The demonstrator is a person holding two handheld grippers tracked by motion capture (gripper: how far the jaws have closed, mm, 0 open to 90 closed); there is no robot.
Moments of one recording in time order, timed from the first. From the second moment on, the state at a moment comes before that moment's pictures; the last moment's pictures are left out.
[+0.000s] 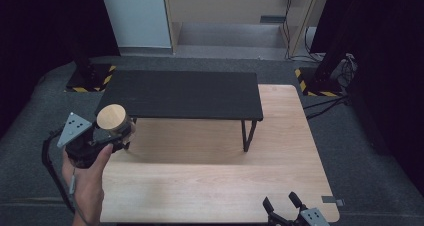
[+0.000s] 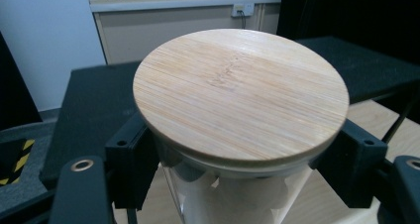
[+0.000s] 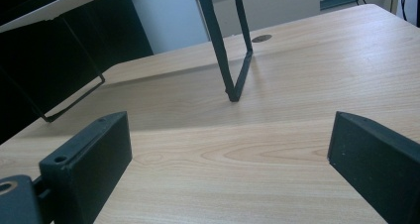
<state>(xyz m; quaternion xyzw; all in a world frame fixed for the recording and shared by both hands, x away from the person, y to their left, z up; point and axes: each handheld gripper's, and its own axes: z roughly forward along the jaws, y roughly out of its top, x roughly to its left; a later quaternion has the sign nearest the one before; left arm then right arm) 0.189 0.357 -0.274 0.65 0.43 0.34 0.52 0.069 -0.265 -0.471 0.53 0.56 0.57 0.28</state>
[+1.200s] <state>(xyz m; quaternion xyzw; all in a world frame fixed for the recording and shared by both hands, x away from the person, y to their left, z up) 0.312 0.367 -0.249 0.66 0.48 0.33 0.47 0.066 -0.266 -0.471 0.55 0.54 0.56 0.30</state>
